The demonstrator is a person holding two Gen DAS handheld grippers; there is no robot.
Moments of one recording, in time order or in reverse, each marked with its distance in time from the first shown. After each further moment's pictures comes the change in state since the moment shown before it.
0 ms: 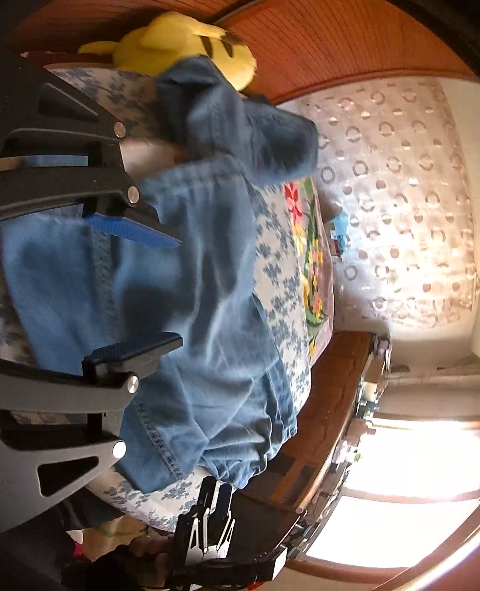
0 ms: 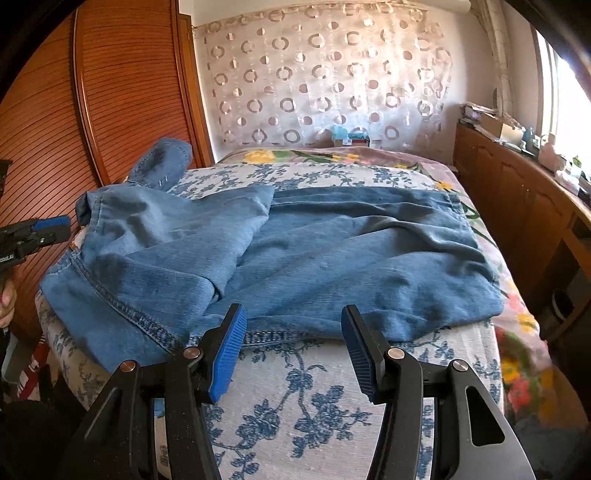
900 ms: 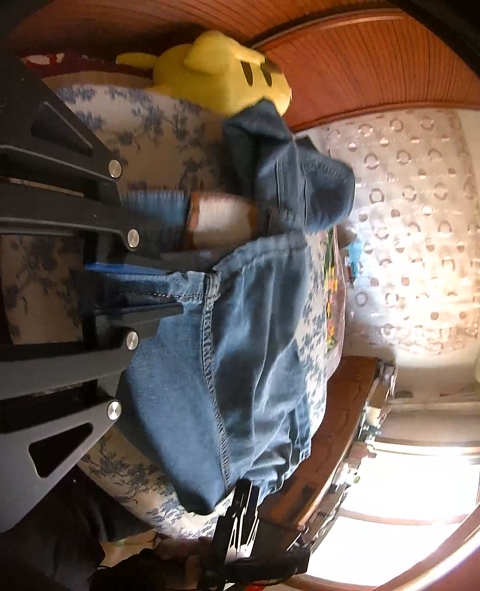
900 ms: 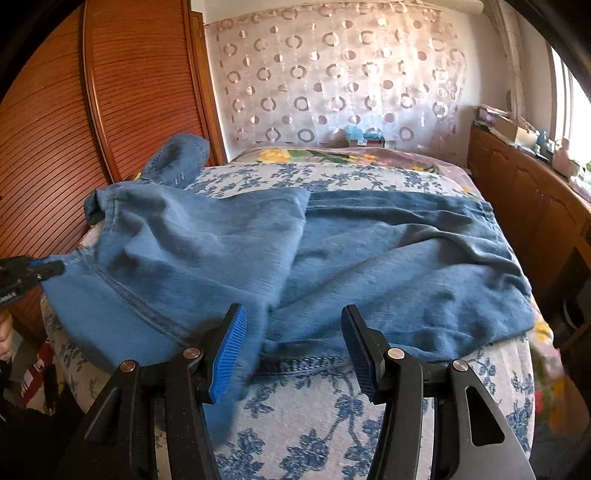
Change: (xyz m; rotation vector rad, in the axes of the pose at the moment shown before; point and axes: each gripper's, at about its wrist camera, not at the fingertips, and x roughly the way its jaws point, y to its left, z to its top) left arm -0.036 0.045 -0.059 -0.080 0.035 0.089; right arm 0.016 0.014 0.009 -0.014 0.006 0.057
